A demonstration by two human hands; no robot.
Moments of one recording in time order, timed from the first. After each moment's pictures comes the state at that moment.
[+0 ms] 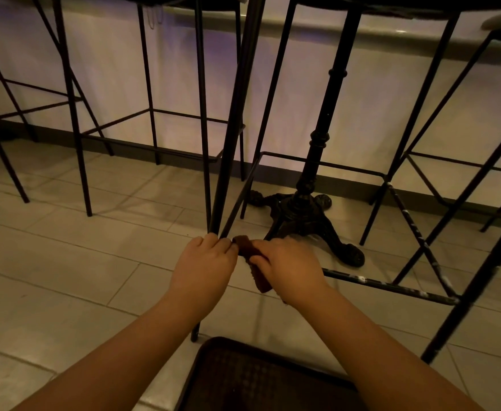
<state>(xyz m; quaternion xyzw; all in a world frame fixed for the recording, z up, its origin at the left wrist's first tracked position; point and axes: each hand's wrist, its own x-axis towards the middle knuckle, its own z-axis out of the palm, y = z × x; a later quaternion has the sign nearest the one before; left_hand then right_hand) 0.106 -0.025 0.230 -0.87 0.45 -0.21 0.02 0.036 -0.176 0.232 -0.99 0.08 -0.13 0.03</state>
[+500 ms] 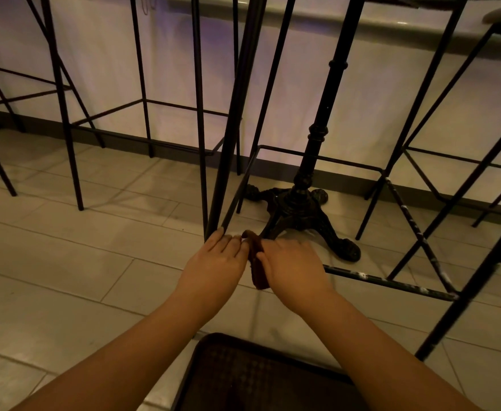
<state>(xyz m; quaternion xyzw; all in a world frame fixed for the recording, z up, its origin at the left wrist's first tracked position) 0.103 -0.035 0.220 -0.84 0.49 -0.24 -0.01 0.033 -0.175 0.218 -0.98 0.12 -0.13 -0.04</state>
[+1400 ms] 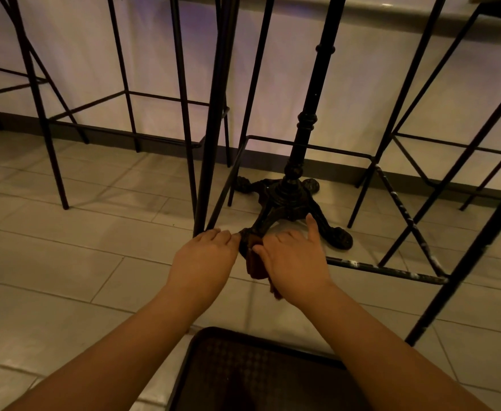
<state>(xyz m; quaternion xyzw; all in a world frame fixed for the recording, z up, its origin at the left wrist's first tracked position) 0.106 -0.044 0.217 -0.87 0.46 -0.15 -0.03 0.019 -0.179 0.225 -0.97 0.18 -0.09 -0.11</state>
